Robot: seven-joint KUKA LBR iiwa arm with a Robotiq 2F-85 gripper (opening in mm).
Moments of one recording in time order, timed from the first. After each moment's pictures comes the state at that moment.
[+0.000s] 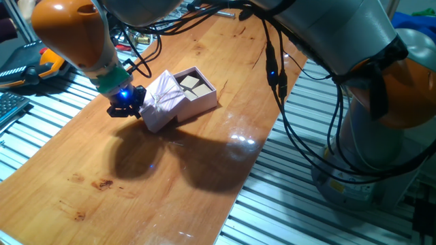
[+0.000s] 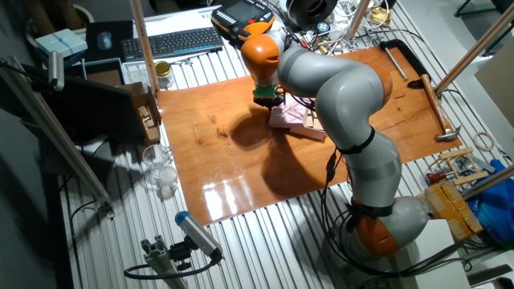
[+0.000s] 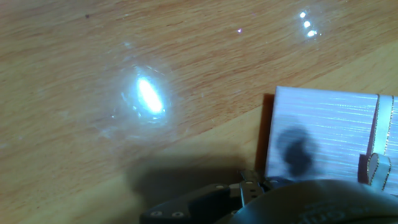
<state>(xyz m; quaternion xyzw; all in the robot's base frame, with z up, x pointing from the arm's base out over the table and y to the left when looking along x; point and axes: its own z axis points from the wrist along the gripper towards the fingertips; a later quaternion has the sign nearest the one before) 0.640 0.094 0.046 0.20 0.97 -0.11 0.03</state>
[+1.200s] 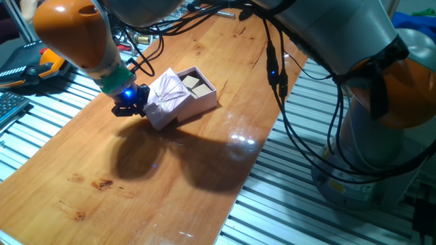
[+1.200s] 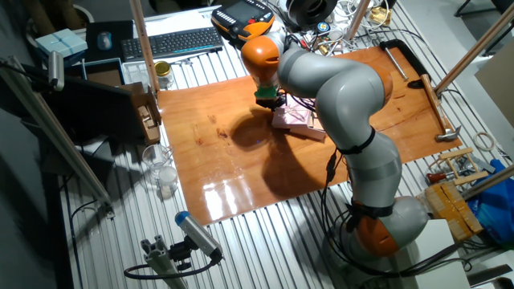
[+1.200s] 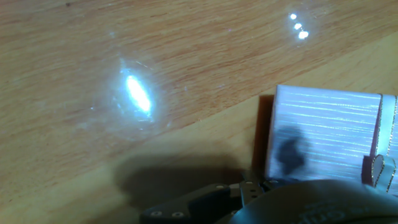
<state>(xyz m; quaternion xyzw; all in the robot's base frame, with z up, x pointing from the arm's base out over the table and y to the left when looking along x) 0.629 0.081 0.049 0.19 0.97 -0.13 0.02</state>
